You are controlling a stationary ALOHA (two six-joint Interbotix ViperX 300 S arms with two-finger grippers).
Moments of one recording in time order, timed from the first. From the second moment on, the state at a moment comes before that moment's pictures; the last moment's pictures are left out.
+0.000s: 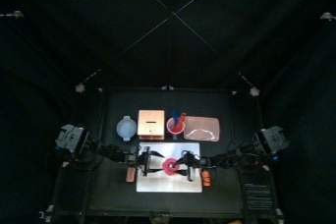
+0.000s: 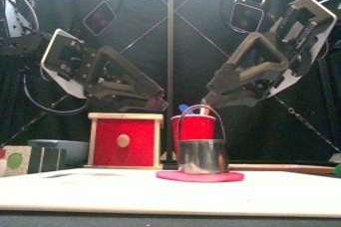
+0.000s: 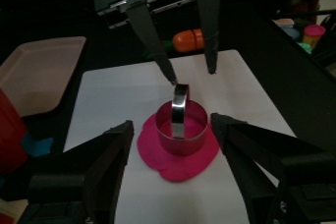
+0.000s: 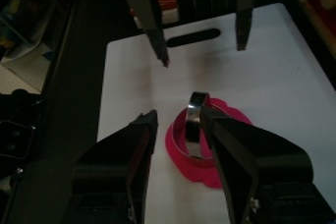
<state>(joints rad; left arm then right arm) -0.23 0.18 0.92 -0.19 -0.88 0.19 0.27 0.01 0.92 0.38 -0.58 0.01</state>
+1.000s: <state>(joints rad) -0.14 0.29 0.82 0.08 -0.84 0.04 0.38 0.17 0.91 0.65 -0.77 0.01</state>
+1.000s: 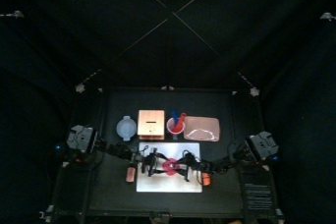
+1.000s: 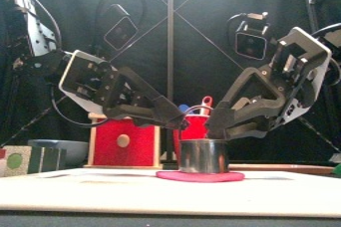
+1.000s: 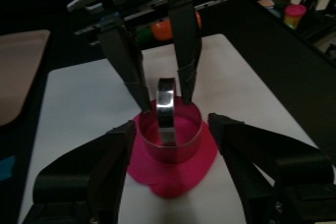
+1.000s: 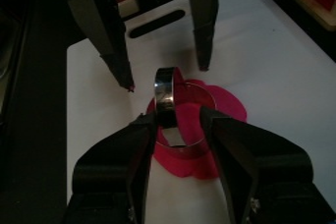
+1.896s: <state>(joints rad) -0.12 0.32 0.80 0.12 -0.80 0.00 0.39 0.17 0.92 0.62 -0.77 0.00</state>
